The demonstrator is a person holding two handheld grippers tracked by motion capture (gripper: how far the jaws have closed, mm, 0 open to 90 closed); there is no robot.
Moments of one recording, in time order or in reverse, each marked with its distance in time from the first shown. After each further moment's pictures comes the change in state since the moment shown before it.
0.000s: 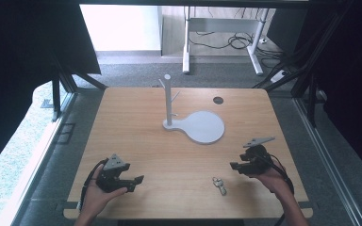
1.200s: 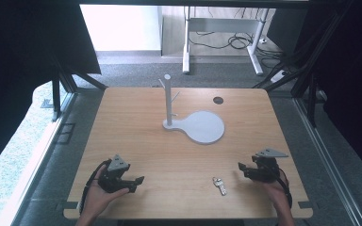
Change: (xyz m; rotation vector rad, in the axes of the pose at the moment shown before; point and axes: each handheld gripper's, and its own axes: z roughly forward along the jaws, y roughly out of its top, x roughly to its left) left arm -0.002 0.000 0.006 0.036 0.050 0.038; right arm -0.026 -0.058 0.020 -0.218 -0.156 0.133
